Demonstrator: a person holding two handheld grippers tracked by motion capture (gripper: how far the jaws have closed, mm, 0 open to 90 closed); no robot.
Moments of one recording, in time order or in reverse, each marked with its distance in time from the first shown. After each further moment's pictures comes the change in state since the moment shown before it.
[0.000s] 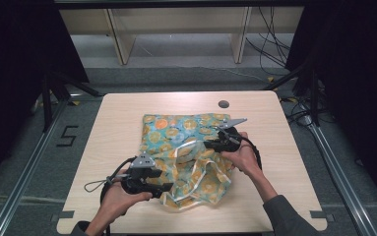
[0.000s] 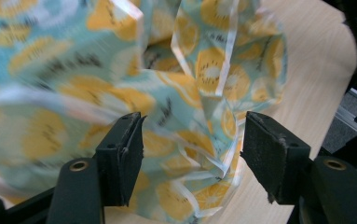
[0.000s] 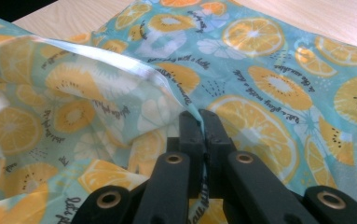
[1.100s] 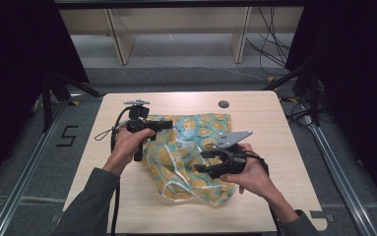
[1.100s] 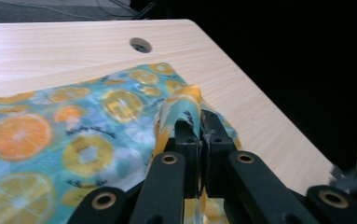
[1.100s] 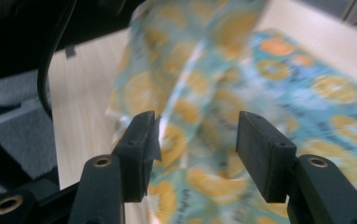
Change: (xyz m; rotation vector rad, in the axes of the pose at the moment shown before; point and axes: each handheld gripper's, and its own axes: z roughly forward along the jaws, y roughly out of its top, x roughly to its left) left arm 0.087 0.116 0.005 -0.260 -0.036 -0.264; right arm 0.092 0.009 -0.062 -0.026 0.152 -0.172
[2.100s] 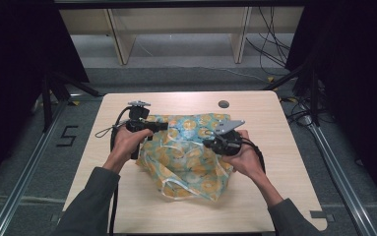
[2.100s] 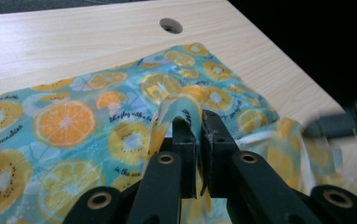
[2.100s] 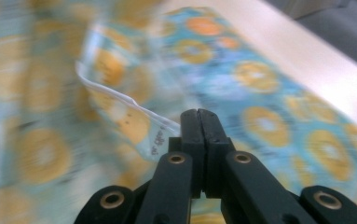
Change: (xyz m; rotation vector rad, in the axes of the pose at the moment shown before) left arm 0.021 -0.008 0.010 0.086 0.100 0.062; right arm -0.067 -0.003 0.026 0.035 -0.242 -0.048
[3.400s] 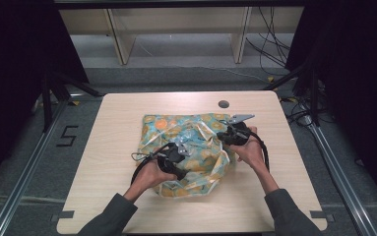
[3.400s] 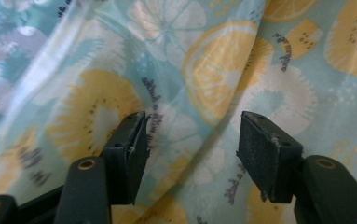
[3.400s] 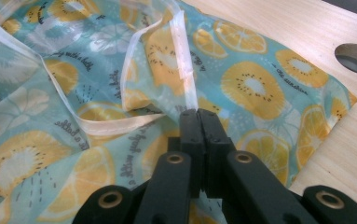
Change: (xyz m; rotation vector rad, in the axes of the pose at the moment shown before) left arm -0.073 -0.081 0.068 0.411 0.107 0.571; right arm -0.060 -0.042 0.032 0.050 -0.081 0.216
